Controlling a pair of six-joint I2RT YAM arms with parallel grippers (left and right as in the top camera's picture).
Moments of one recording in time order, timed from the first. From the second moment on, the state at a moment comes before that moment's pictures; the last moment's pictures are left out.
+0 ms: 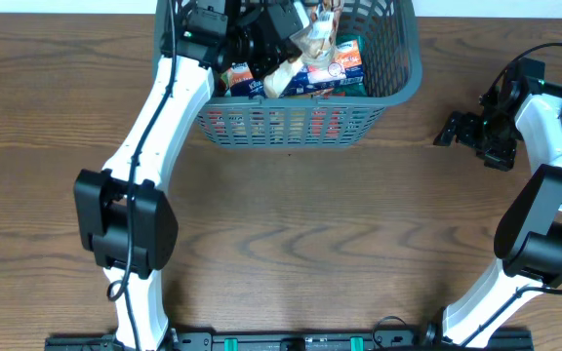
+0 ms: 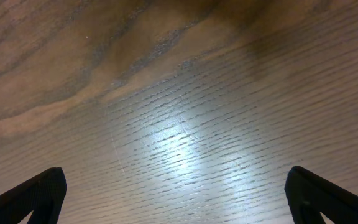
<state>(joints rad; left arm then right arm) -0.31 2.07 1.96 -0.62 0.55 0.72 -0.30 2.00 1.54 -1.02 -0.10 0.14</state>
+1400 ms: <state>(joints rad) -0.03 1.38 1.96 -1.15 -0.01 0.17 -0.25 1.90 2.28 -1.41 -0.06 0.01</state>
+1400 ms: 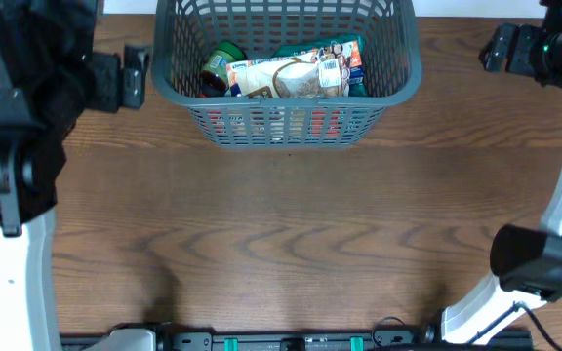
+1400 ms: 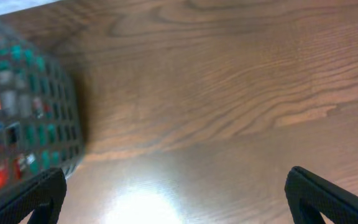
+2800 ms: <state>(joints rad) -0.03 0.46 0.76 -0.87 0.05 0.14 -0.04 0.53 0.81 -1.03 -0.10 0.01</state>
